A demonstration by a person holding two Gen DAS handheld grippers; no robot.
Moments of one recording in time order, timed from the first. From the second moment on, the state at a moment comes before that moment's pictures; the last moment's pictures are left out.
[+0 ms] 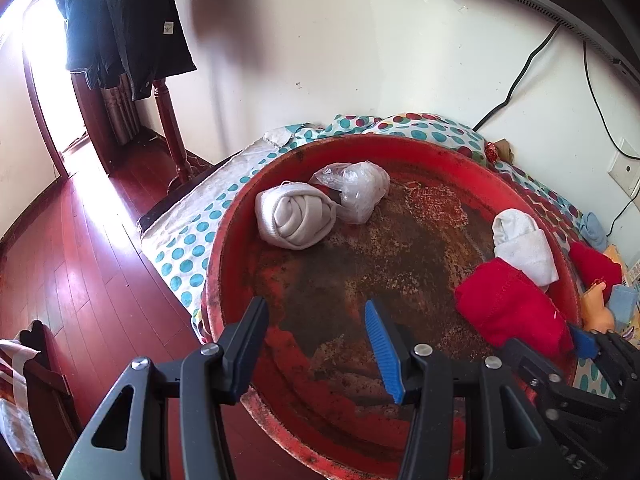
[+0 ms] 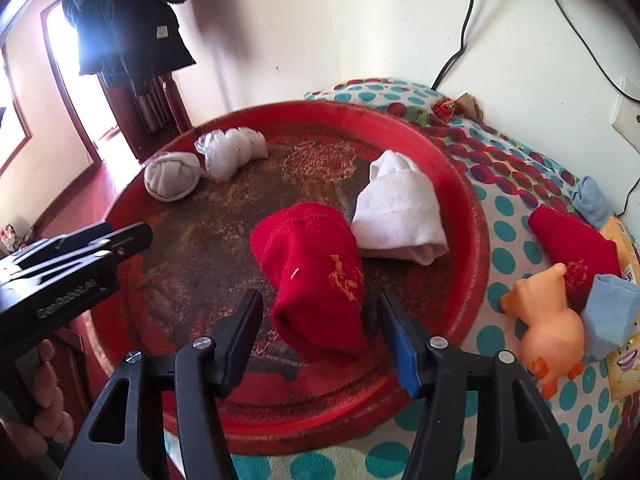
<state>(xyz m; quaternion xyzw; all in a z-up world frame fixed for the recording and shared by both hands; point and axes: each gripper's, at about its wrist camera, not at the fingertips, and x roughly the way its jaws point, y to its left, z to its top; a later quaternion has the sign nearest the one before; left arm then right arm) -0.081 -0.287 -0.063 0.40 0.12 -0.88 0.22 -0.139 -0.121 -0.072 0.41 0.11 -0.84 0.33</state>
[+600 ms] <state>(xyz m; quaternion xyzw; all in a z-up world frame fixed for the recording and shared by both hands) -0.084 -0.264 -0.061 0.40 0.08 -0.89 0.21 -0.176 0.099 -0.043 0.39 0.04 -0.91 0.17</state>
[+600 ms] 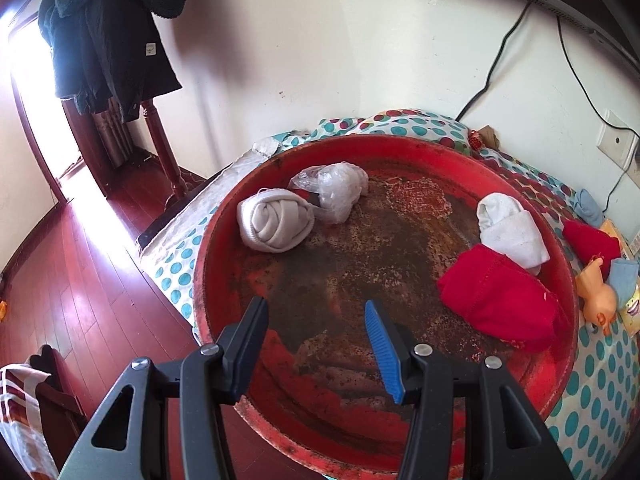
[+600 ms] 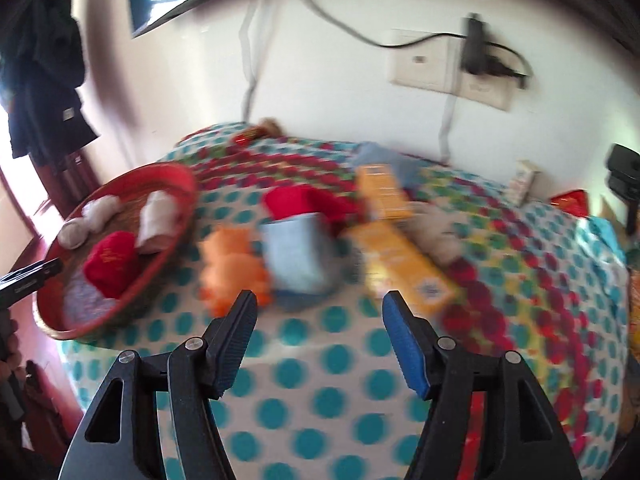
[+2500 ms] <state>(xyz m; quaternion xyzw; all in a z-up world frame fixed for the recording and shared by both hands) -0.247 0.023 -0.078 0.50 0.03 -0.86 -0.10 -0.213 0.194 -0.095 0.41 -0.01 -0.90 0.15</state>
